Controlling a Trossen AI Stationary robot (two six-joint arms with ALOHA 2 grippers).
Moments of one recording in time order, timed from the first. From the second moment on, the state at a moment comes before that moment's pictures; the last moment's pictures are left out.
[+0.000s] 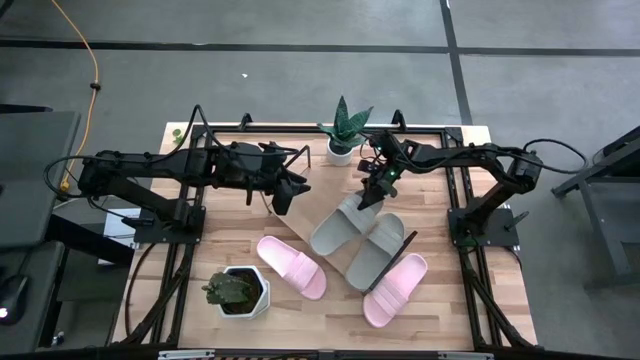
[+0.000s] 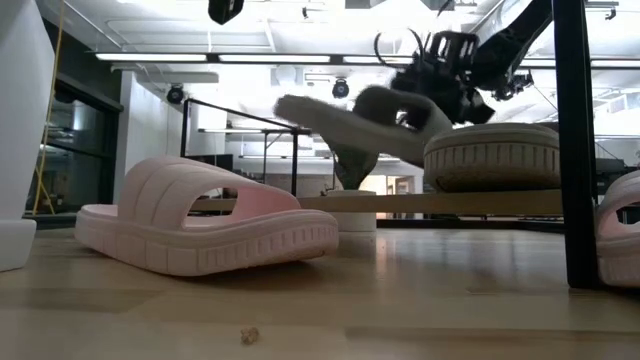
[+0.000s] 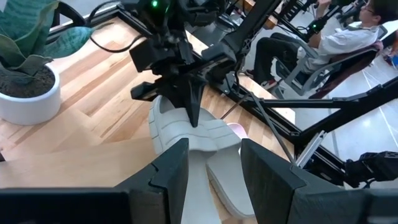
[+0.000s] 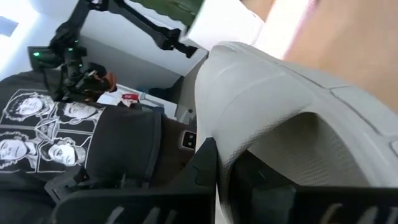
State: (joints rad) left arm 0.10 1.26 1.26 -0.47 -0.12 -0.61; right arm -0.50 1.58 0.82 -0.02 -1.27 0.31
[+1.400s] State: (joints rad) left arm 0.10 1.29 1.26 -0.48 -0.09 -0.66; right arm -0.44 1.58 1.00 -0.34 -1.20 0.18
